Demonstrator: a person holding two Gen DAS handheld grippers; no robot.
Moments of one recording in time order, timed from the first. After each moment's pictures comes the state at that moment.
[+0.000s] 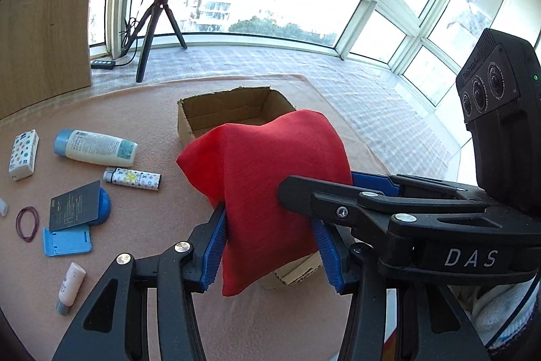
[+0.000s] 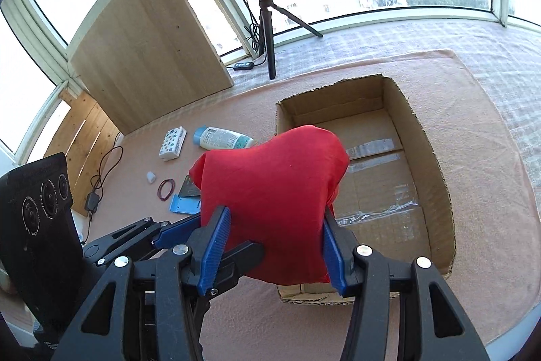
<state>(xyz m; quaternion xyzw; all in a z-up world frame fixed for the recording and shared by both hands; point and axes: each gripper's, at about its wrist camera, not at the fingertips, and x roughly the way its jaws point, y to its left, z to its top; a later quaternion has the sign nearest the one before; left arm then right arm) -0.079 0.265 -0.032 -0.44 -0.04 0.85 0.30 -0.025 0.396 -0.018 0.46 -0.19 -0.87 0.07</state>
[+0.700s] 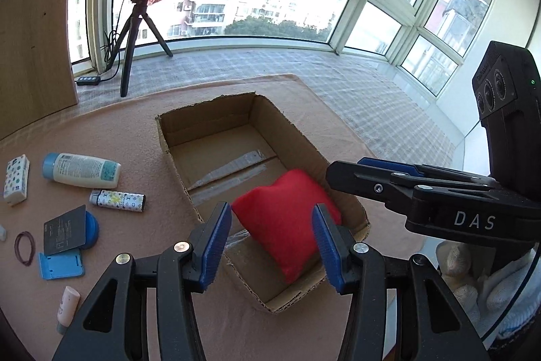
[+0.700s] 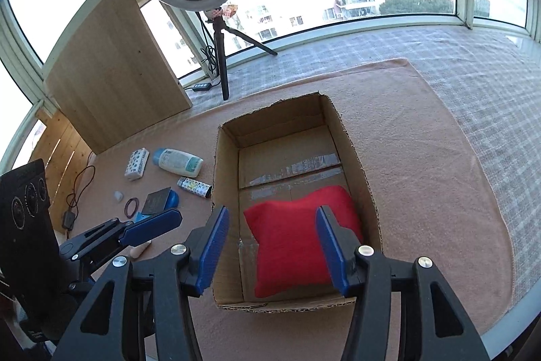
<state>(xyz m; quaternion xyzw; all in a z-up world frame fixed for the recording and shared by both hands) -0.089 0.283 -0.030 -0.43 -0.02 0.85 0.30 -0.017 0.441 -0.011 0.44 -0.17 -0.88 0.01</state>
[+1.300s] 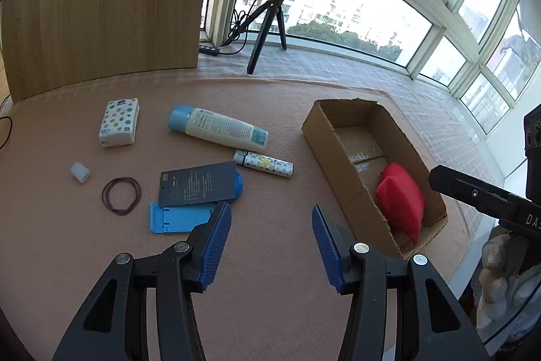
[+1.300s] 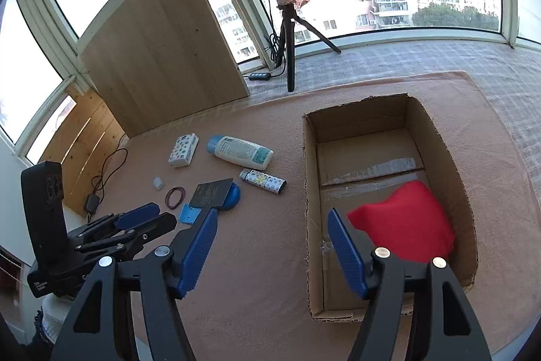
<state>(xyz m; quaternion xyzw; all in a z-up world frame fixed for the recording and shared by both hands) -0.098 0.105 -0.045 -0.46 -0.07 0.87 0.16 -0.031 0.349 -0.011 0.43 -0.15 -0.88 0.09</state>
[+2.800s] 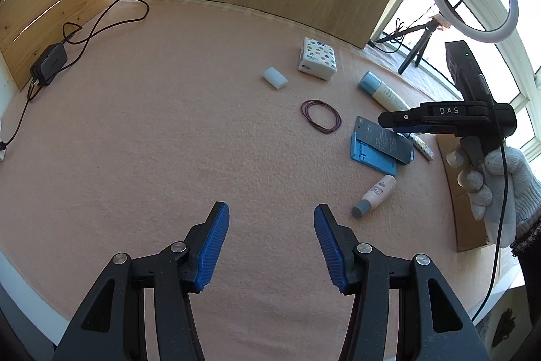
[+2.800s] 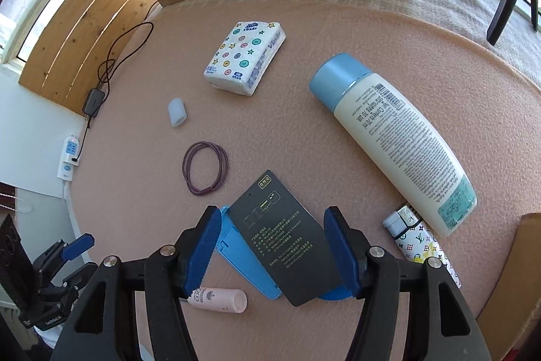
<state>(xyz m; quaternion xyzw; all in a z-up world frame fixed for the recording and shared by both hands) -0.018 -0.078 -0.099 -0.49 -0.17 0.85 -0.02 -0.212 0.185 -0.126 0.62 -0.02 -0.73 0.28</state>
